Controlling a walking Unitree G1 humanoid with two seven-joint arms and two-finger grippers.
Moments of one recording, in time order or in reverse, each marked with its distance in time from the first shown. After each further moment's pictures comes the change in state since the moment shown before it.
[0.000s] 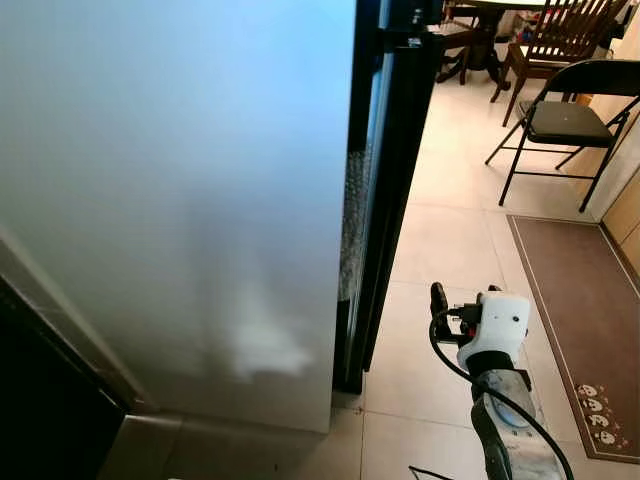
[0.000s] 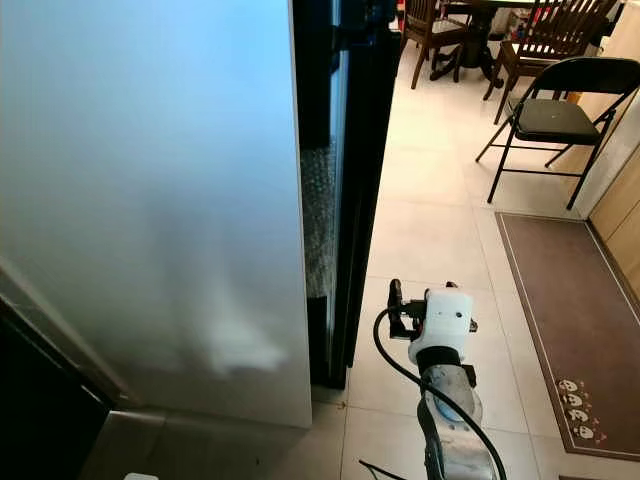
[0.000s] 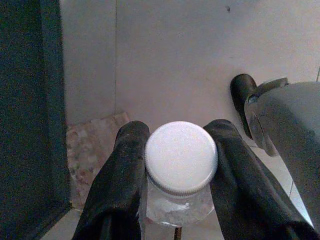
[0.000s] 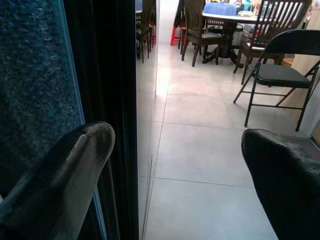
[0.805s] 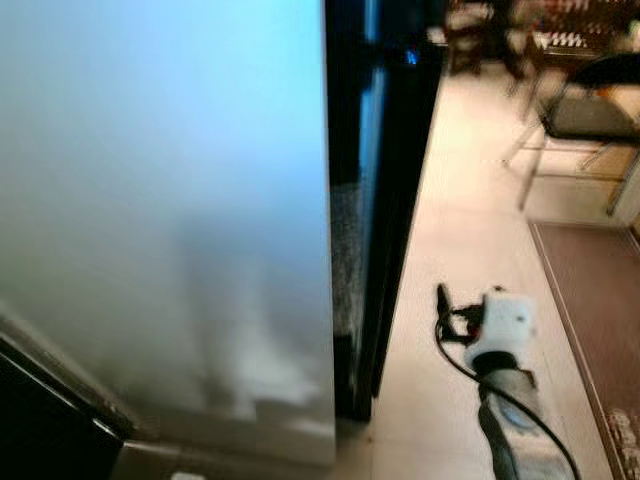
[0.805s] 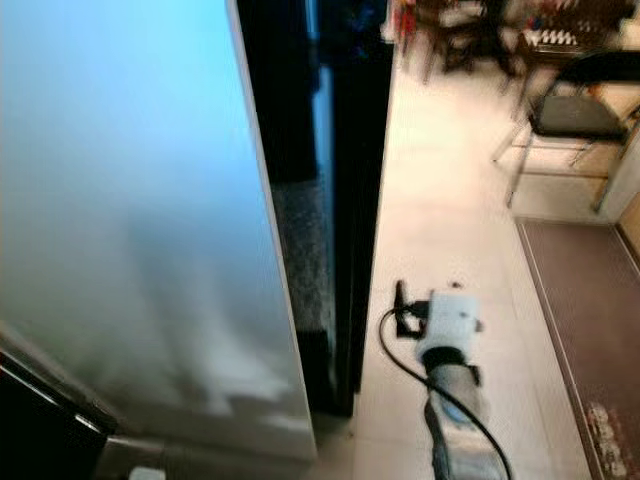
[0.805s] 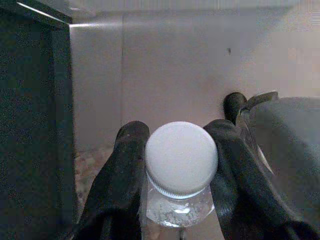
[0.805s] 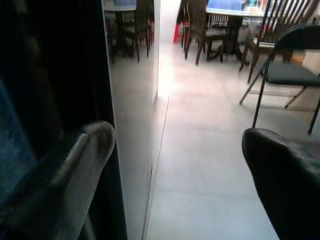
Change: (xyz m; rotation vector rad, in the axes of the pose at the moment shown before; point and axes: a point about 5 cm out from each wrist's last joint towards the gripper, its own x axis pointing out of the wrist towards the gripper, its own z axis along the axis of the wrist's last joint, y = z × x) left arm 0.001 -0.004 0.007 0.015 -0.027 -0.006; right arm 0.000 -0.006 0.000 -0.019 0.003 -0.008
